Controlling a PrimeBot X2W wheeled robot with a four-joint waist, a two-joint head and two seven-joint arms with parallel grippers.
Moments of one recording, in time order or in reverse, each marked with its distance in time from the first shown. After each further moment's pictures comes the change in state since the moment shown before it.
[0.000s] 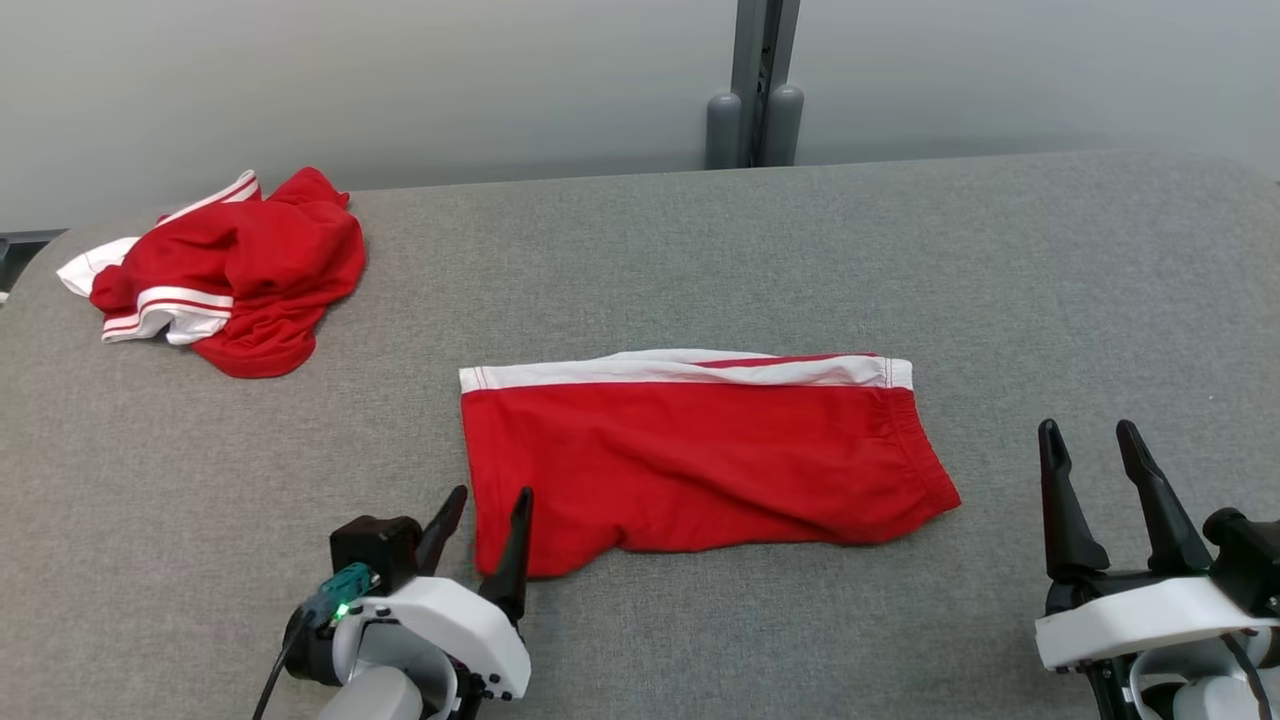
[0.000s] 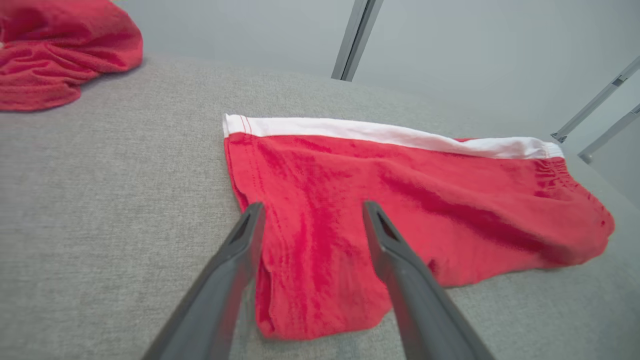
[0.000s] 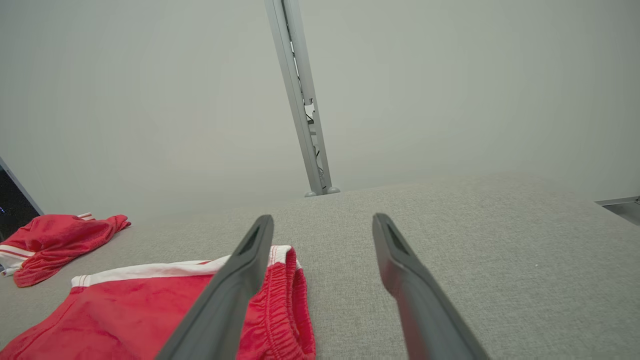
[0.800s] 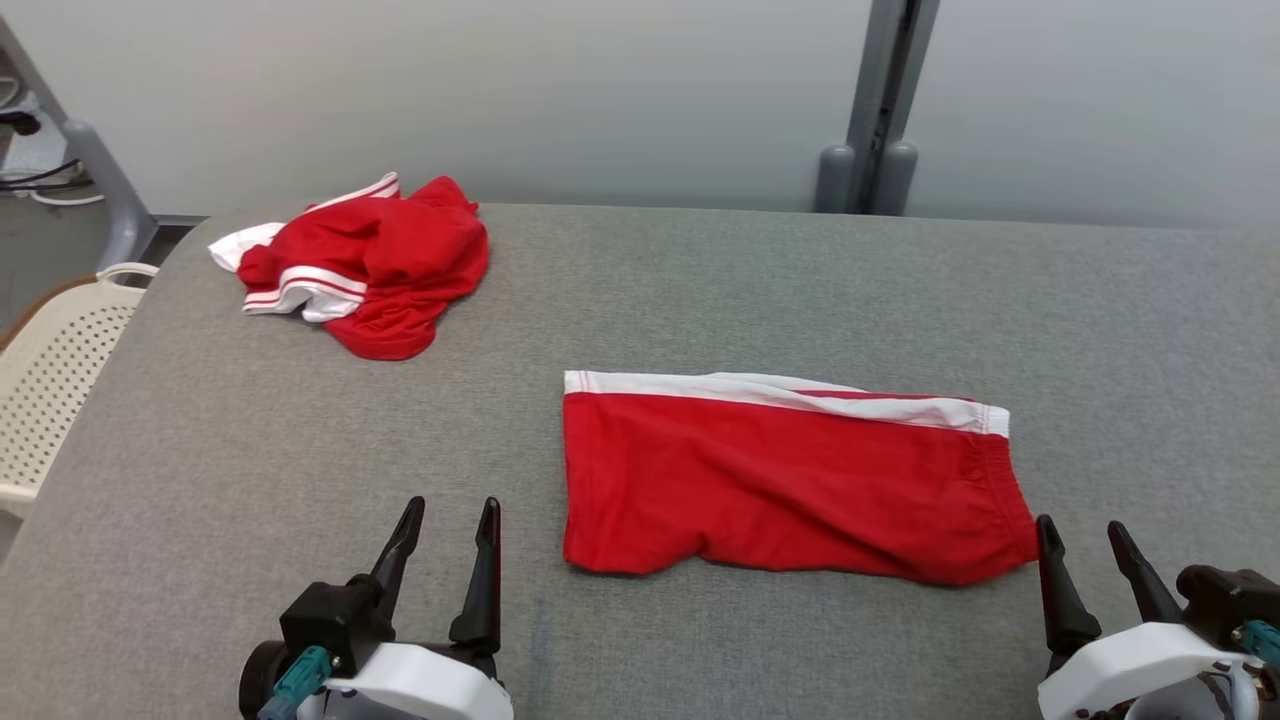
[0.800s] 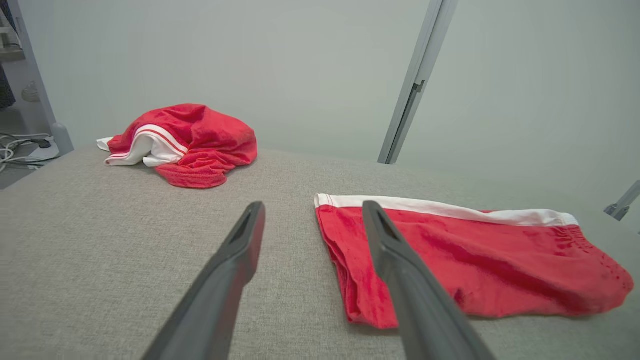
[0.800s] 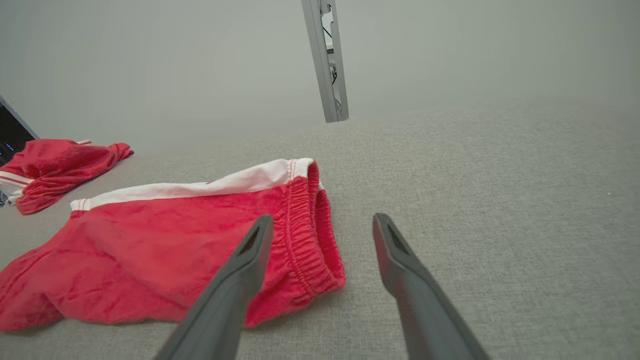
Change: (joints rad) left arm 0.234 0.007 0.184 -0.337 0.231 0.058 -0.030; right arm 0.014 0.000 -0.037 0.219 -0.016 0.000 0.043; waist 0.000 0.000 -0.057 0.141
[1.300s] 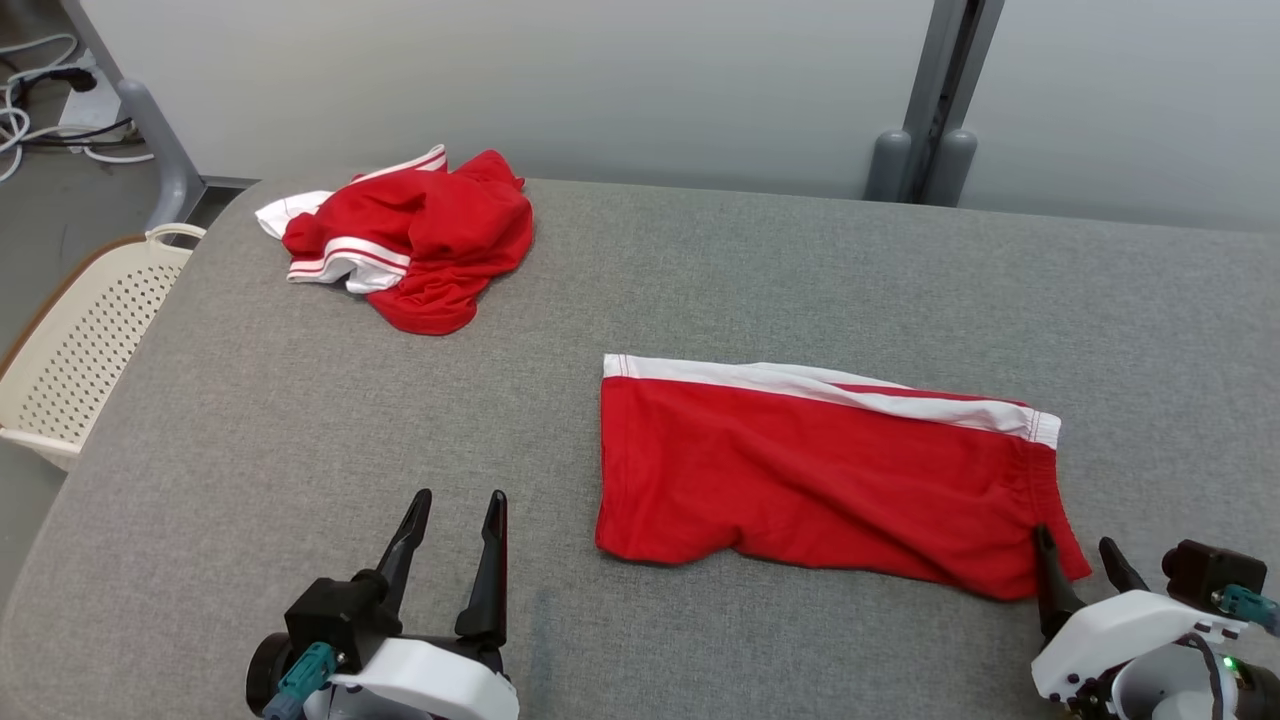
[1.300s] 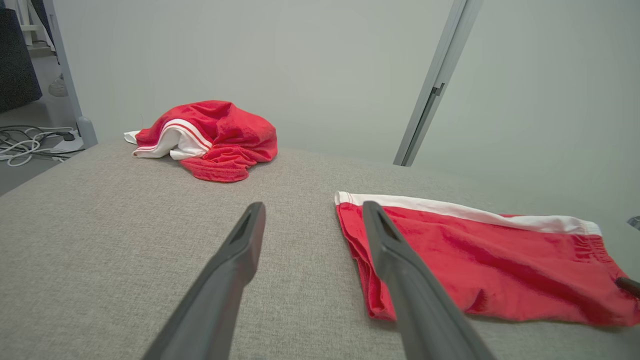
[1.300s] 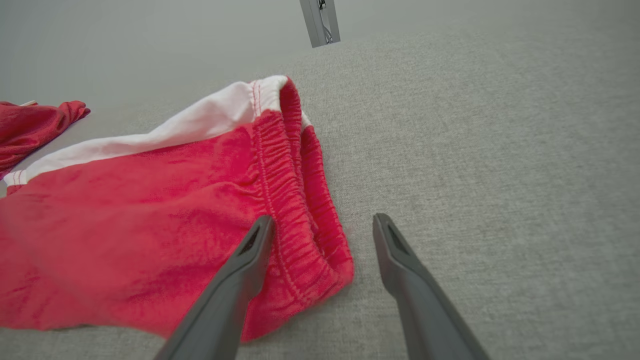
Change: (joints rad) left arm 0.003 -0.054 0.057 0.017 0.061 -0.052 0.000; right arm -0.159 0.000 -0.044 0.310 0.021 0.000 0.021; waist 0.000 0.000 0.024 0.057
